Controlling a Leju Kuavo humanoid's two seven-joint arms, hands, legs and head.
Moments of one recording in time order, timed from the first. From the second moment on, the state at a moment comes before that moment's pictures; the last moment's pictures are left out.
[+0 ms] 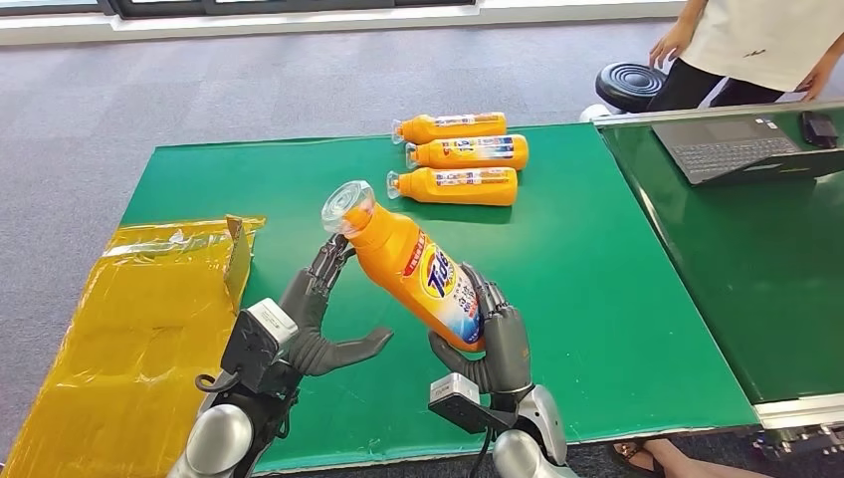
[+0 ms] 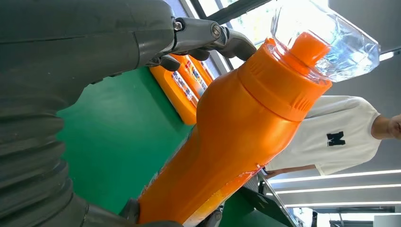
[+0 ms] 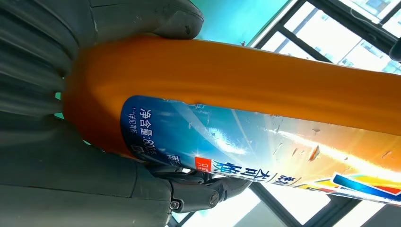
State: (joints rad) left arm -0.19 -0.03 -0.50 -1.59 -0.03 -0.13 -0.12; right arm -0.06 0.08 0.37 -1.35 0.58 -0.51 -0.49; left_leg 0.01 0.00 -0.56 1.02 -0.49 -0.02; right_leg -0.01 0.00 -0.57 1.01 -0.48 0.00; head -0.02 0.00
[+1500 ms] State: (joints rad) left arm -0.37 -0.15 -0.66 -1.31 -0.15 0.07 -0.11; right arm -0.09 0.11 0.33 -1.29 0.56 -0.52 -0.48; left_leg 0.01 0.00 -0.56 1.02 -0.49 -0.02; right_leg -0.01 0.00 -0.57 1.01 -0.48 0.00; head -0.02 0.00
